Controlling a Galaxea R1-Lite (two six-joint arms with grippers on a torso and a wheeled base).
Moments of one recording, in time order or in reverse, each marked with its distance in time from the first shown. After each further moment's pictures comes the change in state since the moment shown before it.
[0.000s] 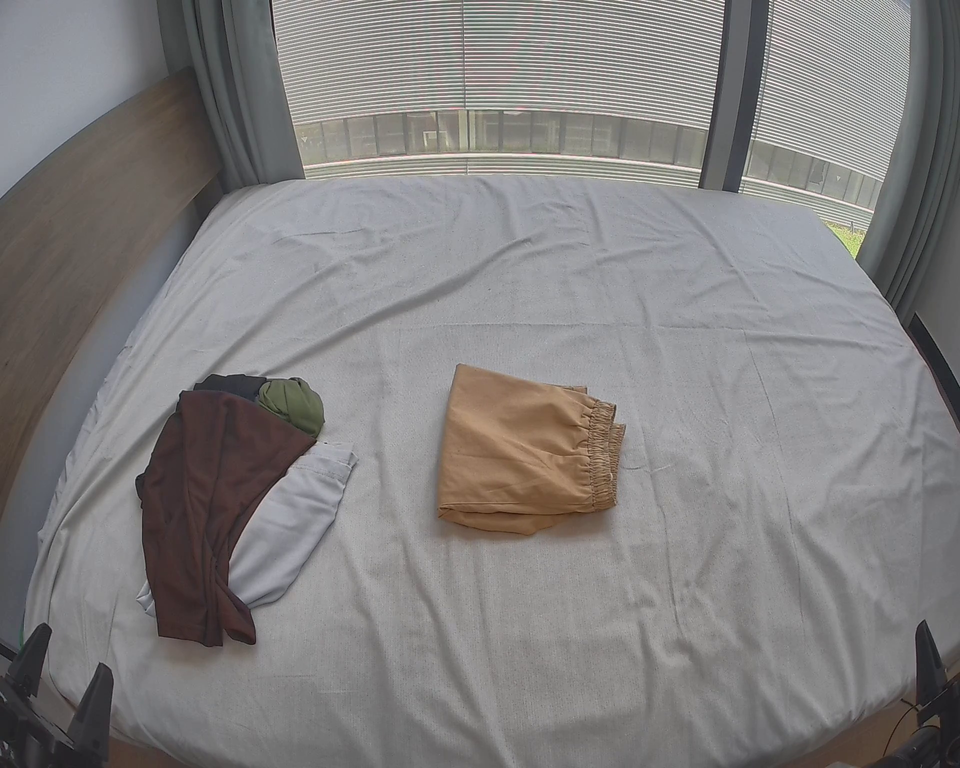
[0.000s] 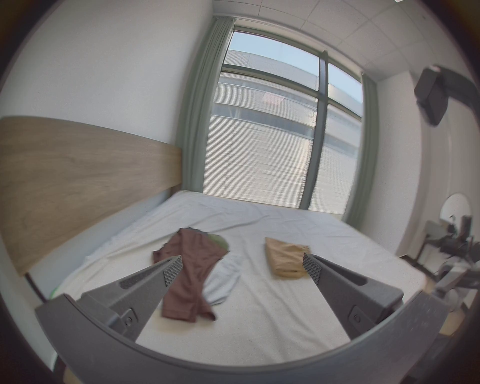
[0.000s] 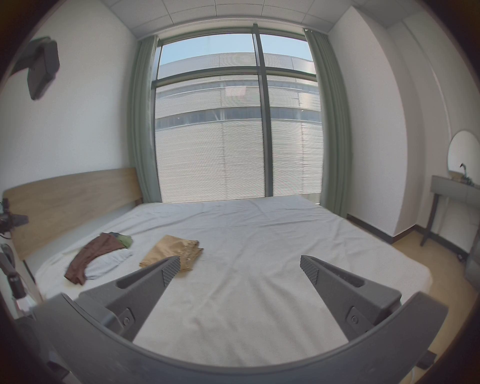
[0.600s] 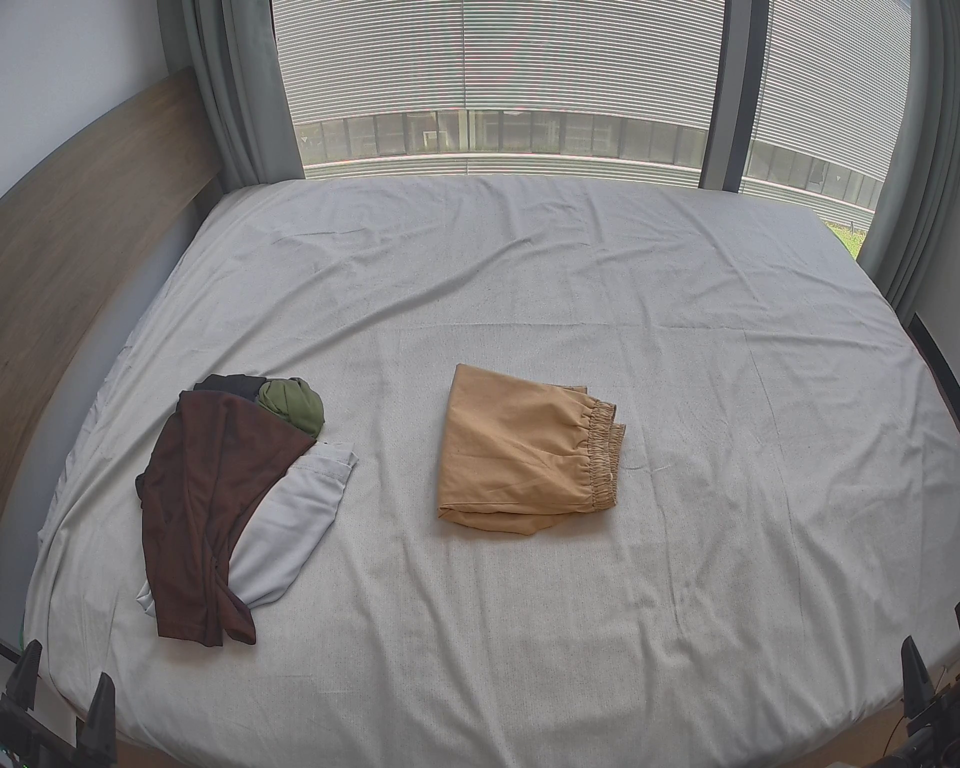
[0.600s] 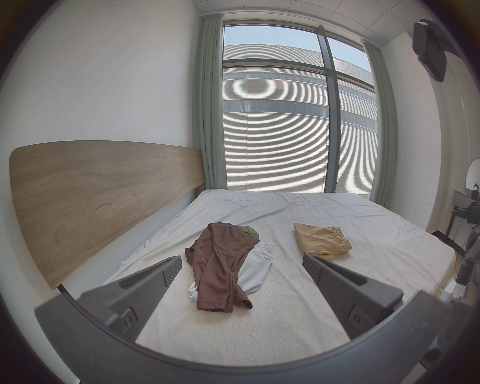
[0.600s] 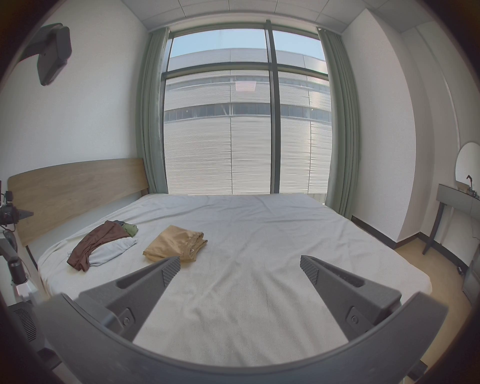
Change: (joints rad) left arm 0.059 -0.093 0.000 0.151 0.113 0.137; right arm -0.002 -0.010 0.000 0.045 0.047 -0.050
